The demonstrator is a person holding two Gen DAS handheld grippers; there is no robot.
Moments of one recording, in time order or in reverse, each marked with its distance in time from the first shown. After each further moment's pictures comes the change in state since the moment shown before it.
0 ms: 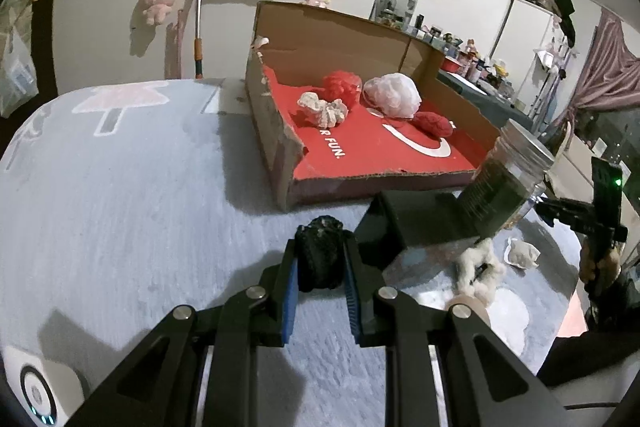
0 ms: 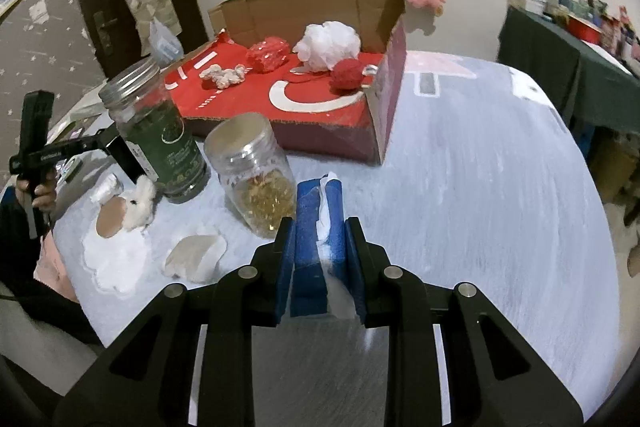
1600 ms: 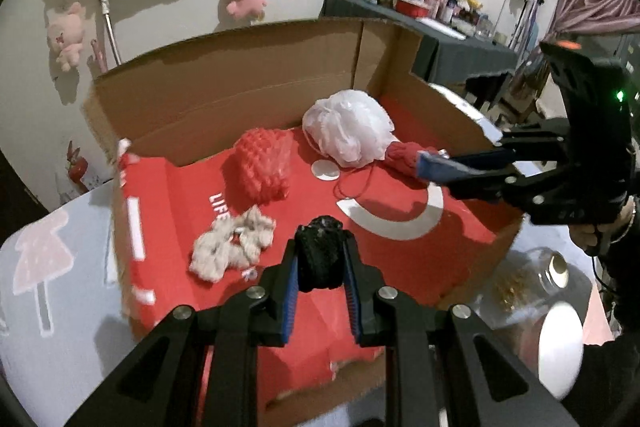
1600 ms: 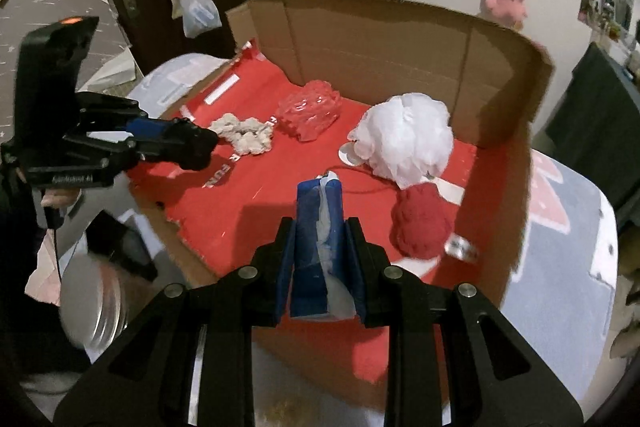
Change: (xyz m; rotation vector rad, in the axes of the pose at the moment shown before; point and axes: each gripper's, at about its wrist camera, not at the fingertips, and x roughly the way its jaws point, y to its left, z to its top) left arm 0.122 -0.087 0.161 0.237 0.216 -0.017; right arm 0.117 0.036 0.178 -0.166 0.184 0.114
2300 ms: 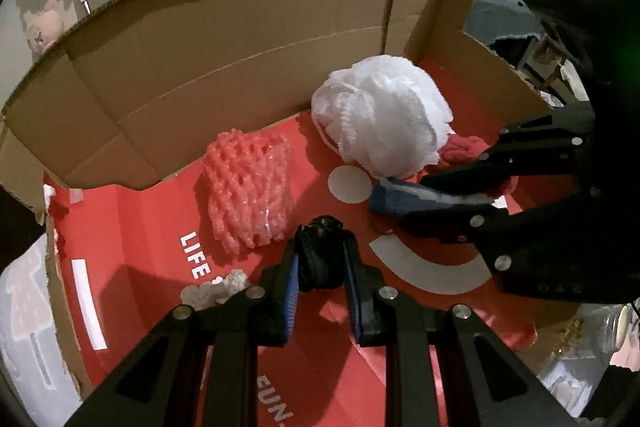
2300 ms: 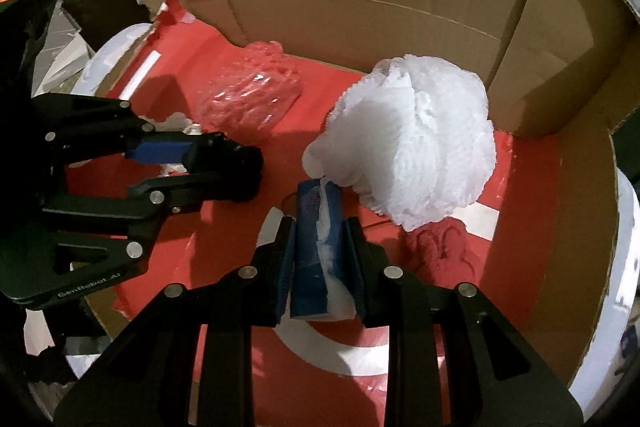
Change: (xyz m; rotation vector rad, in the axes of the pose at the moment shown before) left arm 0.085 0.005 0.037 0.024 0.144 0.064; right arm 0.095 -0.024 0.040 0.102 0.221 -0.051
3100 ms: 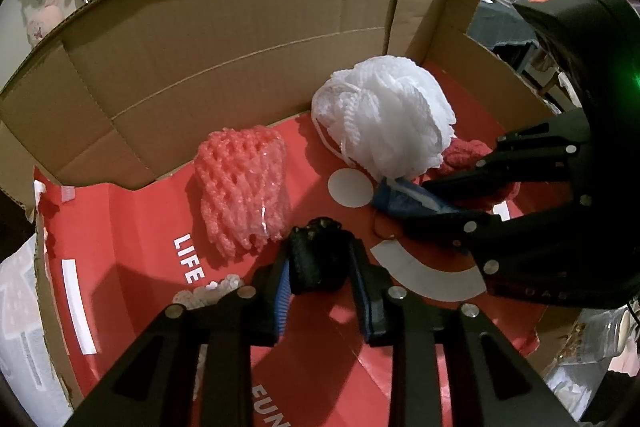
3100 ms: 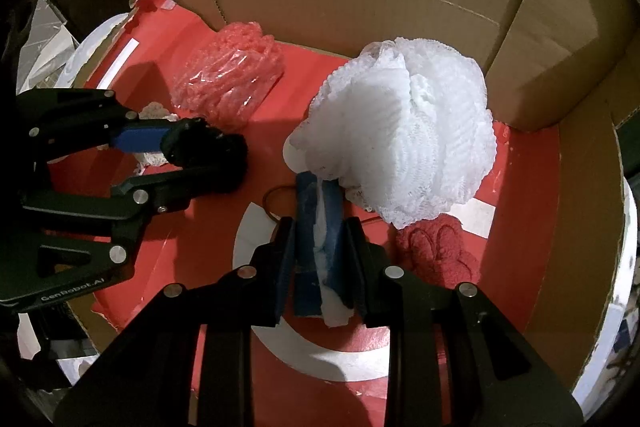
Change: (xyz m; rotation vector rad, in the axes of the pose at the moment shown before) left arm 0.009 0.002 -0.002 -0.011 -0.020 -0.014; right arm 0.009 -0.002 0.007 -0.001 0.039 -0.047
